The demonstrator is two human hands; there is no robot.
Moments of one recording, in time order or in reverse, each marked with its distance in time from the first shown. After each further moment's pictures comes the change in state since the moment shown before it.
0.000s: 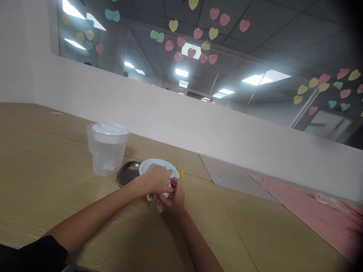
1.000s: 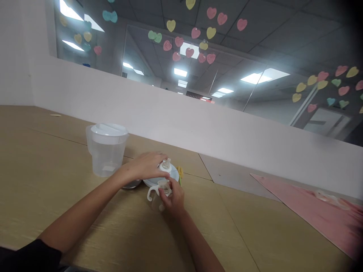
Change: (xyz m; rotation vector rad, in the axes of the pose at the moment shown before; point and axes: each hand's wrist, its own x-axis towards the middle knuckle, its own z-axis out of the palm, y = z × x) left_hand -0.016 -0.032 -0.048 -0.217 0.058 0.017; right_hand 0.001 -0.005 -0.002 -0.065 -0.044 -0.052
